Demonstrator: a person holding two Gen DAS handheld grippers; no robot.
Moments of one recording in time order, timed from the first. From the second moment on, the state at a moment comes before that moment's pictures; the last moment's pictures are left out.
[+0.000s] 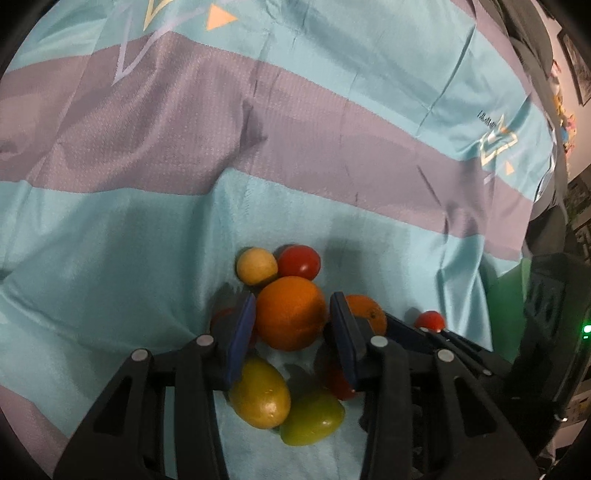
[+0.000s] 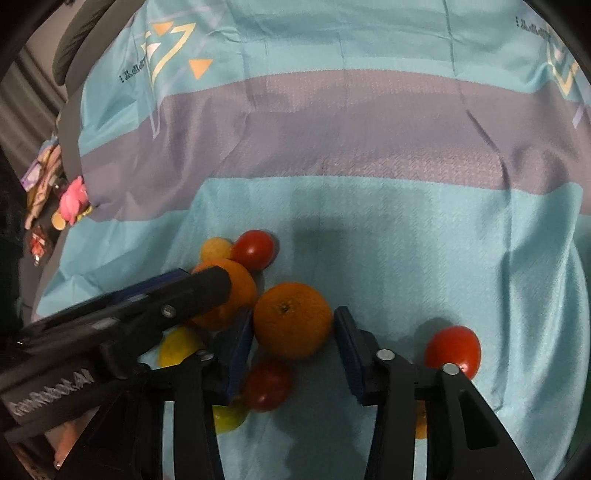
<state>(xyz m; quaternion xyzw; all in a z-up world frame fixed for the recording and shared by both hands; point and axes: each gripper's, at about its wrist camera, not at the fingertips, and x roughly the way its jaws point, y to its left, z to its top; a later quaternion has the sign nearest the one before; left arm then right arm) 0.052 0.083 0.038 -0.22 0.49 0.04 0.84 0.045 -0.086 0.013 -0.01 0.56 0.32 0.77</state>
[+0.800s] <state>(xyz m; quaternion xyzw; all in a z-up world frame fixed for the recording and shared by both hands) 0.048 0.056 0.049 -0.21 0.46 0.07 0.86 0.033 -0.129 0.052 0.04 0.51 0.30 0.80</state>
